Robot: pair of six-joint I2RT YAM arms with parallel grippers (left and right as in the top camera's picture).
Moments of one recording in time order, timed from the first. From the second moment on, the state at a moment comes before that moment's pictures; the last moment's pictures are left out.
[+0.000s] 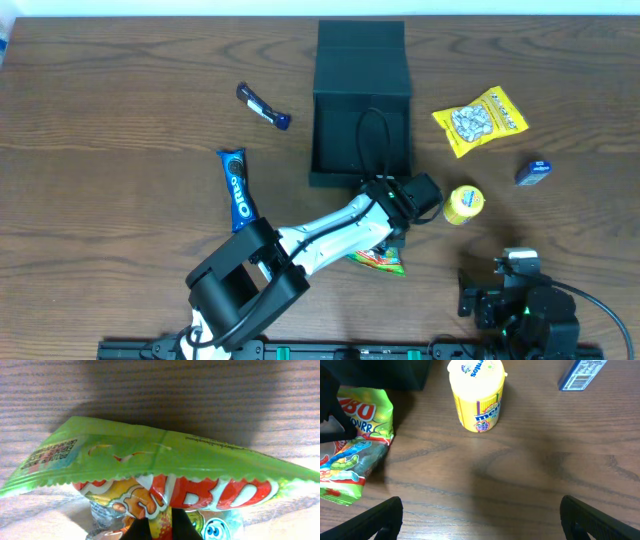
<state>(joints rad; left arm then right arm) -0.98 1.98 1.33 -0.80 -0.10 -0.89 0.09 0.01 0.36 -1.06 -0.01 0.04</state>
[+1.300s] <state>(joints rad) -1.02 1.75 1.42 -1.04 -0.08 -0.93 0.09 0.01 0.36 -1.06 -0.01 0.04</state>
